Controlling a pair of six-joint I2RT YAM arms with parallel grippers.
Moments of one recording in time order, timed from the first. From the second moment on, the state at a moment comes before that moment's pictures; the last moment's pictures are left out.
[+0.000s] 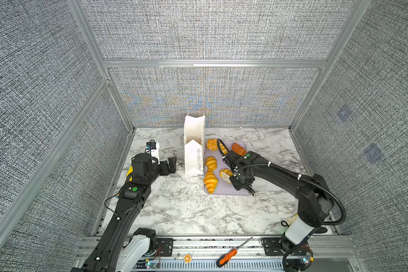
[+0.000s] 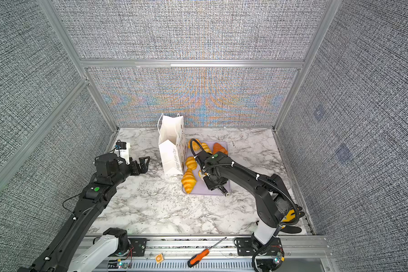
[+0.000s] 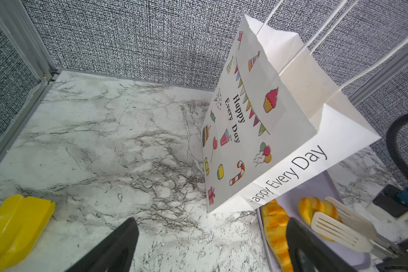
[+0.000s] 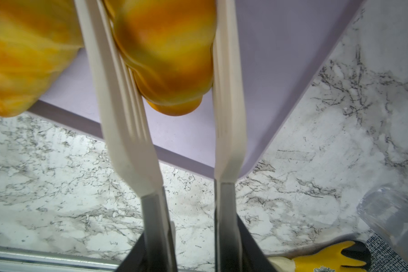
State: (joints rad) left arm -0.20 0.89 0.78 -0.34 0.13 -0.24; right arm 0.73 1.69 1.35 -1.16 0.18 0.28
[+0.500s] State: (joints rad) left arm -0.20 0.89 0.78 -0.34 0.14 -0.25; right arm 0.75 1.58 1.42 -1.24 0.18 0.32
